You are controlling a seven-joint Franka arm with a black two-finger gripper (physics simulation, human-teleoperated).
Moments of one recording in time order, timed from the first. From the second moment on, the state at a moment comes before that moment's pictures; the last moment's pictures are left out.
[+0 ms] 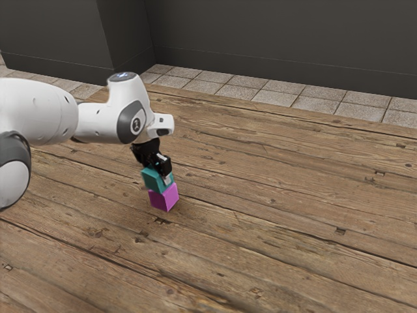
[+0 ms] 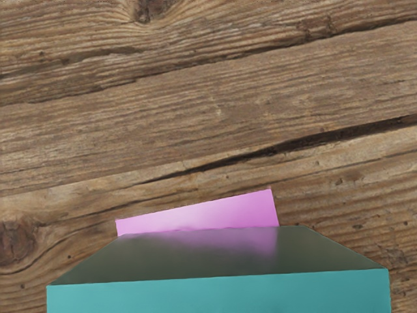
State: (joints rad) arm -0.37 0.41 0.46 -1.83 -0.27 2.29 0.42
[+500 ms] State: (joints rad) arm -0.35 0.42 0.46 -1.83 -0.39 2.29 0.43
